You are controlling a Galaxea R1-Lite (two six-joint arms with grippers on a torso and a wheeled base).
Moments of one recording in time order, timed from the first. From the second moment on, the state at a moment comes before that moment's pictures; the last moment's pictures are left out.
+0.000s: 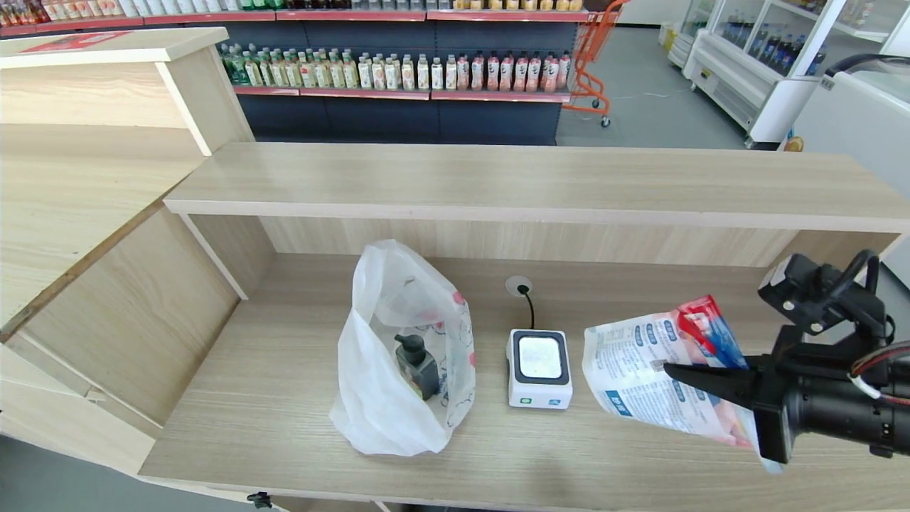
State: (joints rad) left arm 0.00 0.00 0.00 0.00 0.01 0.01; right arm 0.38 1.27 -0.59 -0.26 0.30 -0.27
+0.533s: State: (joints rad) left arm 0.00 0.00 0.00 0.00 0.01 0.01; right arm 0.38 1.50 -0.62 -0.34 0.36 -0.45
